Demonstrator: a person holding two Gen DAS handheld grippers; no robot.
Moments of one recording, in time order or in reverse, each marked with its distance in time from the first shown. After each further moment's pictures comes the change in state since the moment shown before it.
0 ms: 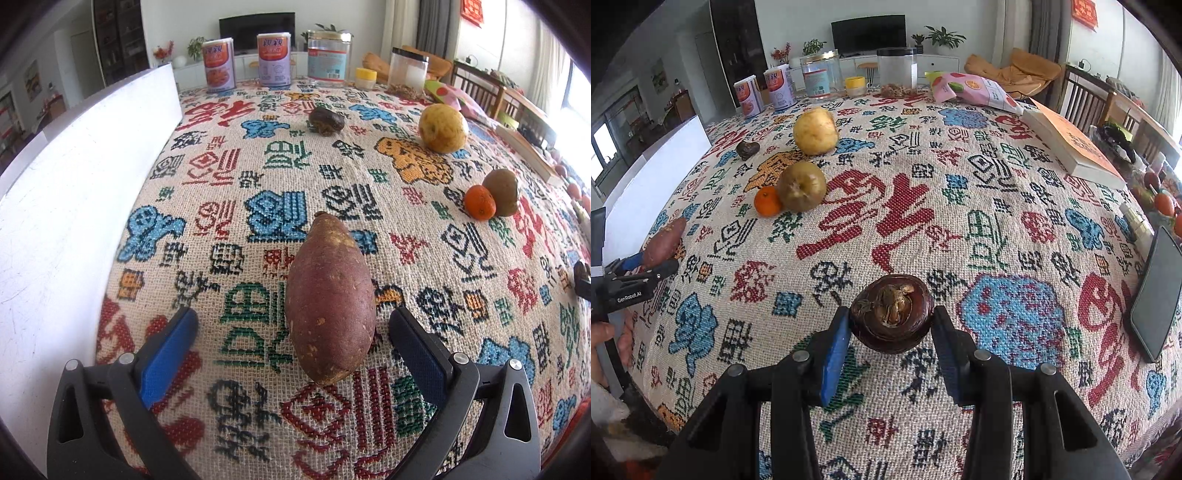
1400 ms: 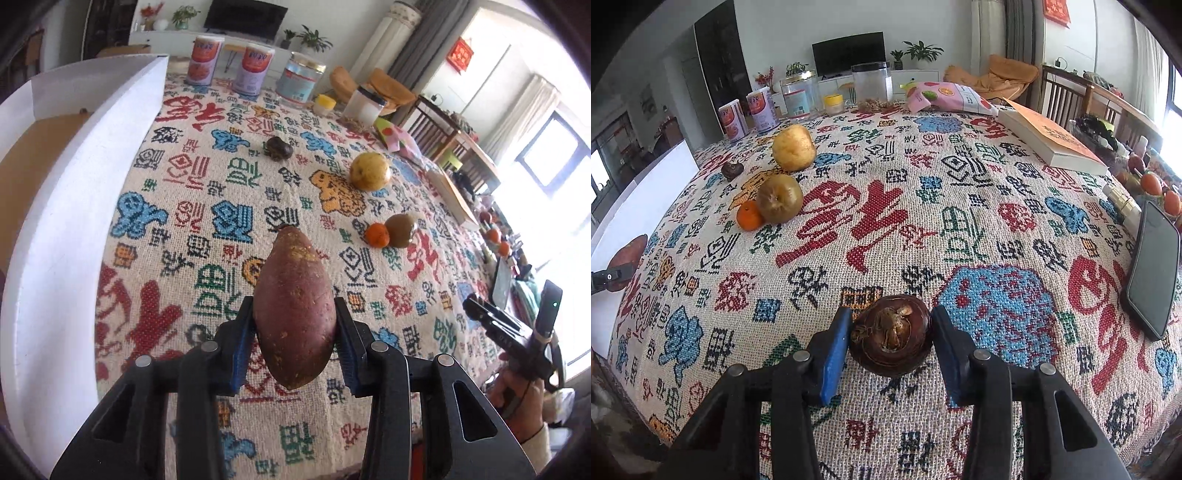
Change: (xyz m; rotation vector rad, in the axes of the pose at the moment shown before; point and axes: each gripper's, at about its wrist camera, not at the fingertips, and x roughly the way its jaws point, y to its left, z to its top) left arm -0.093 0.037 0.009 -0.191 0.034 -0.396; right arm -0.011 -0.001 -0.007 0.063 -0.093 0.003
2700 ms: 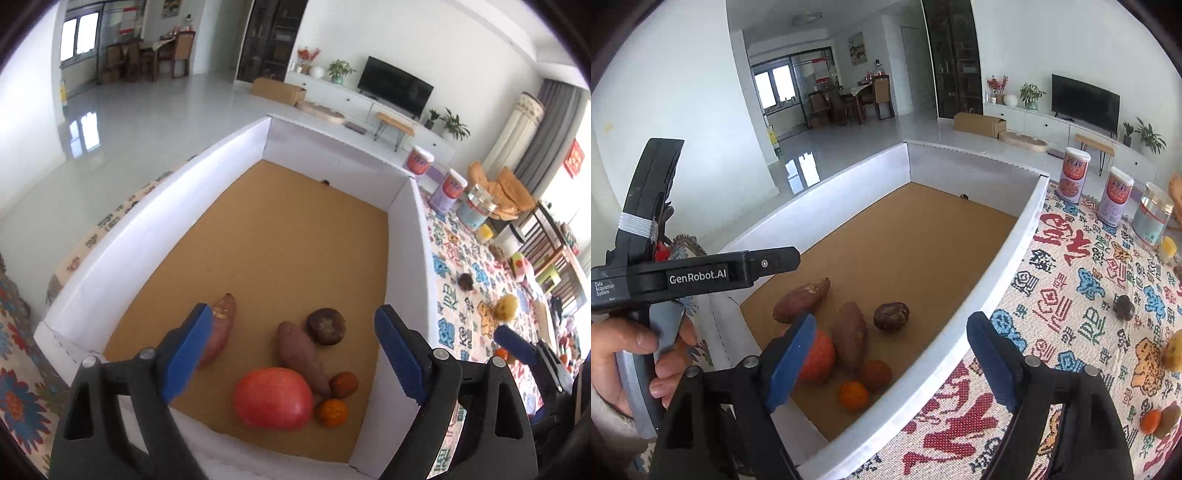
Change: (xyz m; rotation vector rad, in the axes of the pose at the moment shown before) left arm -0.145 0.158 0.019 -0.280 -0.266 0.447; right arm -0.027 0.429 0.052 -0.540 -0.063 0.575
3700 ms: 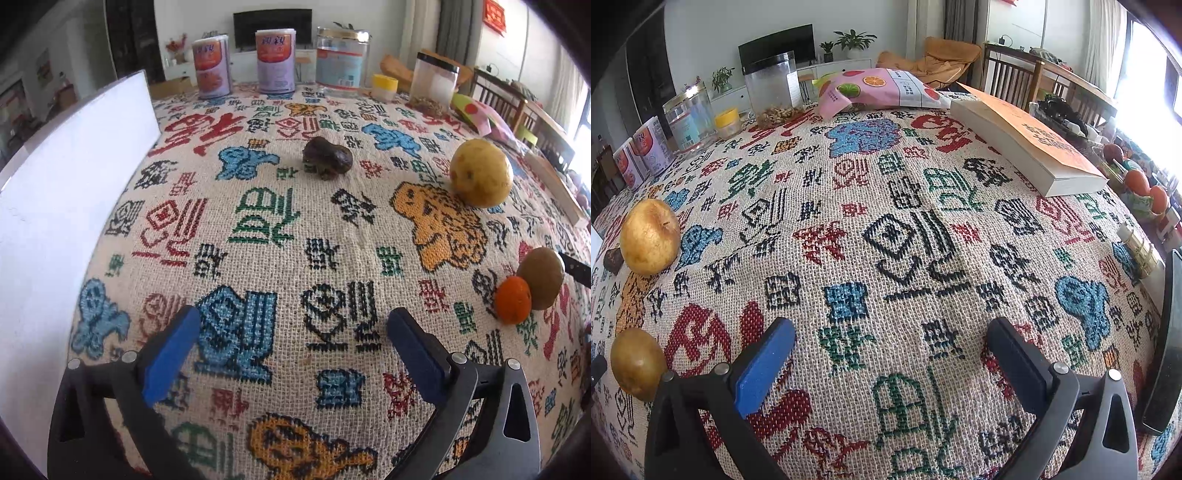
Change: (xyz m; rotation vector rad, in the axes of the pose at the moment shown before) left arm 0.189 -0.275 -0.098 0.445 0.130 -0.039; right arm -0.131 -0.444 -0.213 0.706 0.136 -0.792
